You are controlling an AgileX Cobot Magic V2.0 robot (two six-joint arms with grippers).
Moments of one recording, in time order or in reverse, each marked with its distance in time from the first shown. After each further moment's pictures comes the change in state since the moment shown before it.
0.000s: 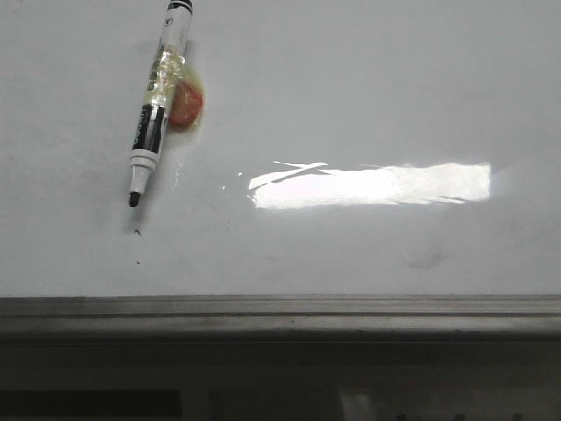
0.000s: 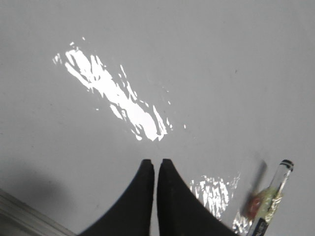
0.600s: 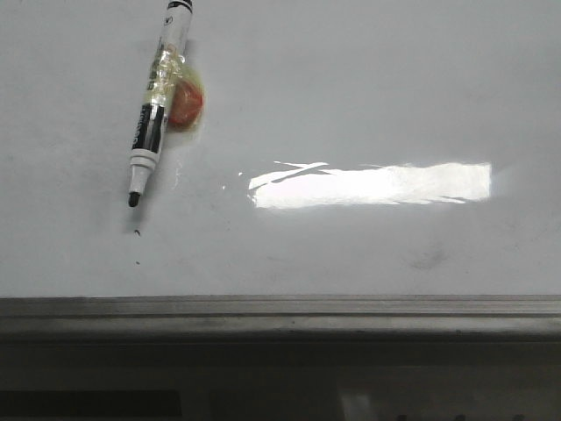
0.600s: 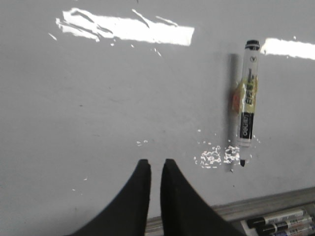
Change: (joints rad) left arm -0.033 0.290 -0.441 0.482 0.471 0.218; right arm 0.003 0.219 -0.557 -0.422 0.852 -0.065
